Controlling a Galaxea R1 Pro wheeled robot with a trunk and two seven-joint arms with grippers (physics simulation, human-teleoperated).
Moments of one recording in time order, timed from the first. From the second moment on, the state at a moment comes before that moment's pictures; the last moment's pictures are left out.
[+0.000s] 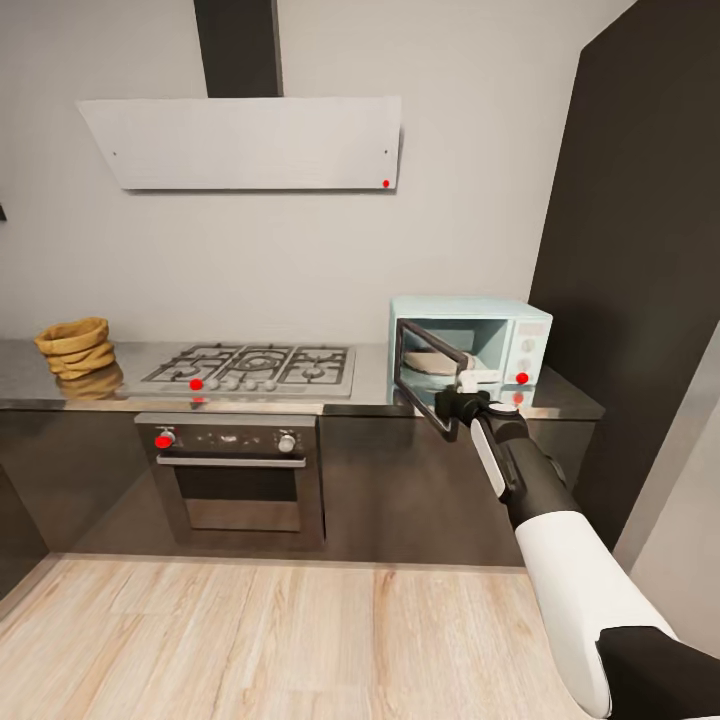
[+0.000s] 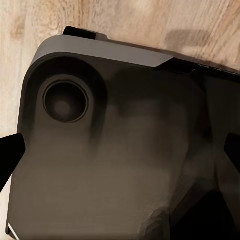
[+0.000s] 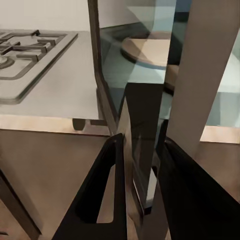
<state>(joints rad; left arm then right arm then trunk) 0.00 -0.04 0.04 -0.11 0.20 0.01 -0.02 -0.93 0.05 0.02 -0.97 0.01 0.53 0.02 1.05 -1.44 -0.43</state>
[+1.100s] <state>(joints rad) 0.00 -0.04 0.04 -0.11 0.20 0.01 -0.02 -0.93 0.05 0.02 -0.97 0.02 0.56 0.01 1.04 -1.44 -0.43</state>
